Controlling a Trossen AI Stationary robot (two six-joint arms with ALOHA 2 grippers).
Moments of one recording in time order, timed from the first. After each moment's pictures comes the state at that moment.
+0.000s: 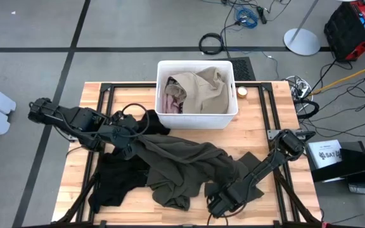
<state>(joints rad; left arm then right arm) -0.35 1.17 1.38 -1.27 -0.35 -0.69 0.70 2.02 1.48 -1.02 0.32 0.76</state>
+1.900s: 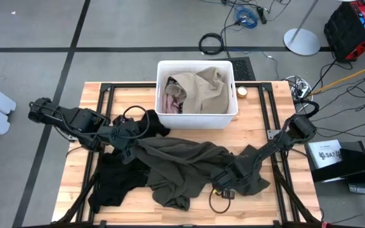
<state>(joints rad) -0.36 1.17 1.38 -1.23 -0.25 -0.70 0.54 1.76 1.00 -0.62 -0.01 0.70</state>
